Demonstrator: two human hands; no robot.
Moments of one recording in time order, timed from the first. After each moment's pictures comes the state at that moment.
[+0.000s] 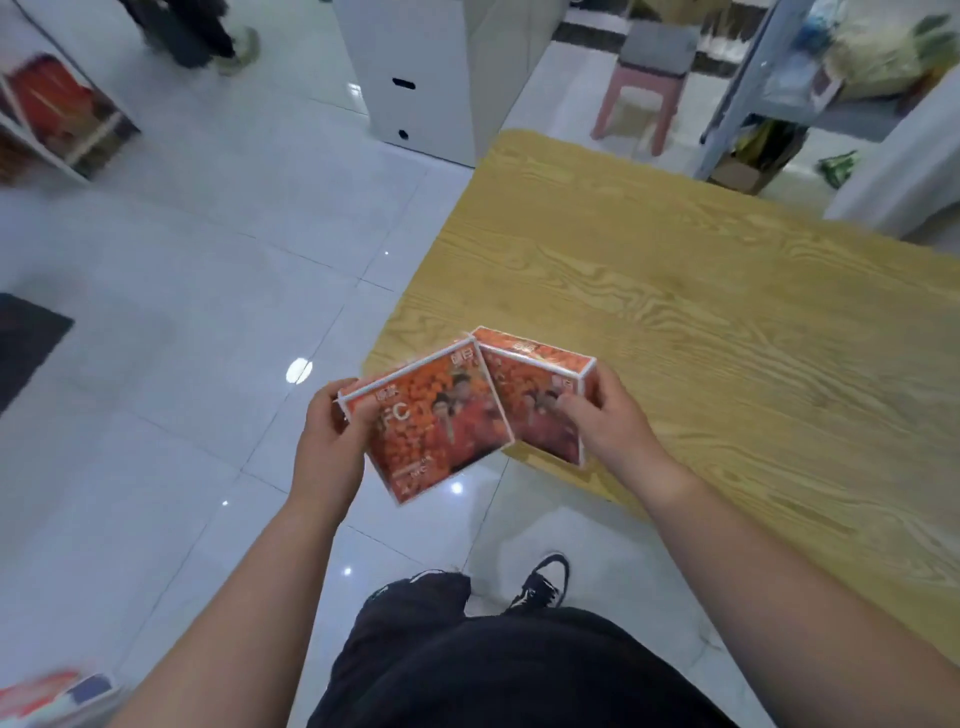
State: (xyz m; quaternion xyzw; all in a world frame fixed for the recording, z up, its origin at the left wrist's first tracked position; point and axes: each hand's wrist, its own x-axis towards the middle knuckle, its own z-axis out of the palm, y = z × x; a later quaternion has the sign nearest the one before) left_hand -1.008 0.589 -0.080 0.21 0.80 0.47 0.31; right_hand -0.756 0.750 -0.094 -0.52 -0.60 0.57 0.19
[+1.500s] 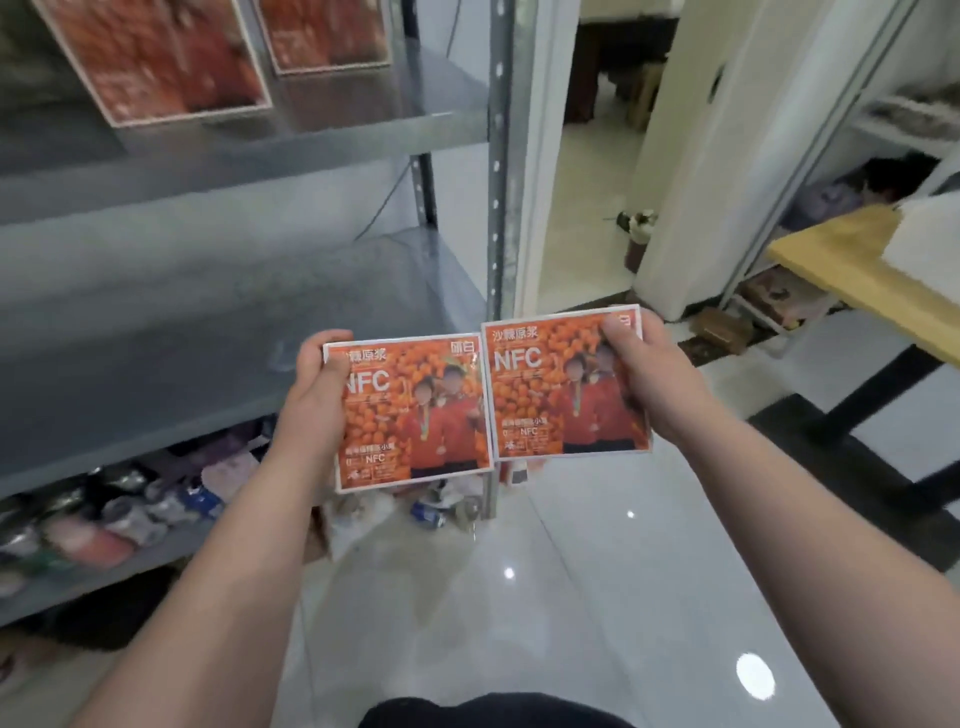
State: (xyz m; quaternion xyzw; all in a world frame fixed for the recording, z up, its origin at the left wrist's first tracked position) left_hand -1.211 0.097 0.072 -0.55 0.51 0.51 -0.43; right_hand -1.526 0.183 0.084 0.37 -0.69 0.51 -0.35
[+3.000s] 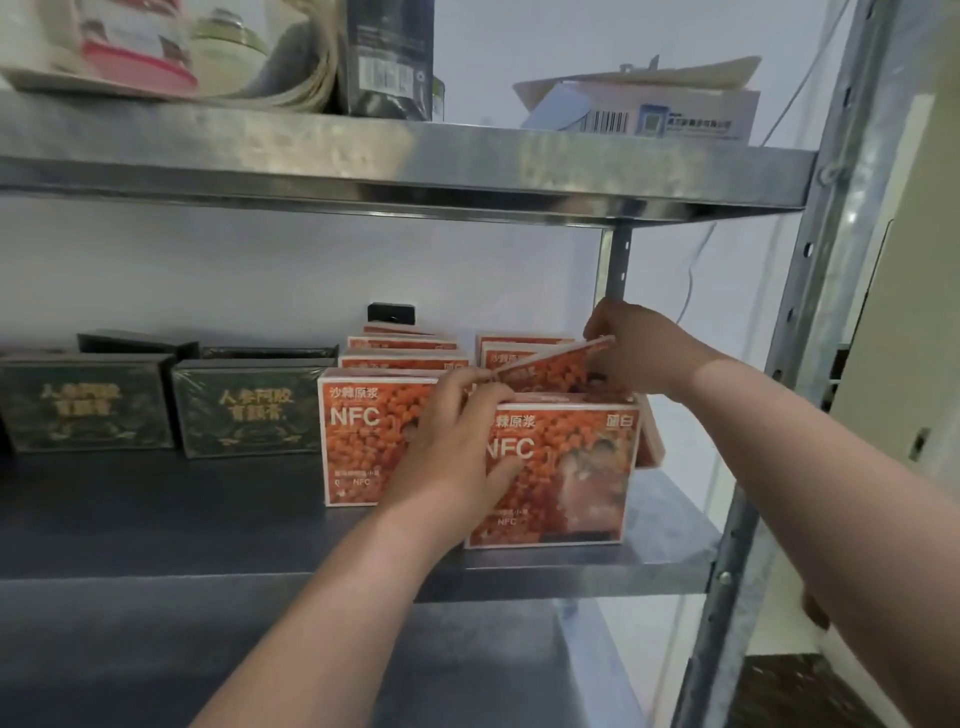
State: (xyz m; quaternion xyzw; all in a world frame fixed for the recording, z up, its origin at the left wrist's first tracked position) left_hand -1.212 -0.131 0.312 -0.47 0.78 0.02 -0.41; right_hand -1.429 -0.201 0.409 0.74 -0.62 0.26 0.01
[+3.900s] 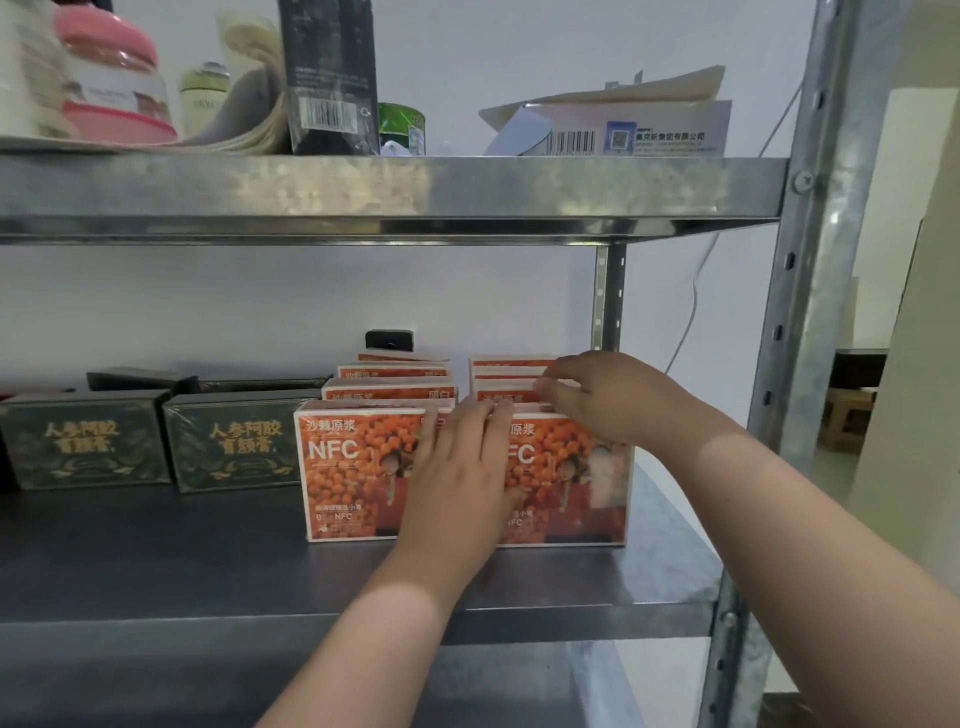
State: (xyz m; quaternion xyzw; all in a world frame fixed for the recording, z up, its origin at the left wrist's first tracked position) left_hand -1.246 -0.174 0.289 -0.52 0.75 -0.24 -0.32; right_hand -1.433 -0.210 0.387 0.80 -0.55 0.21 0.05
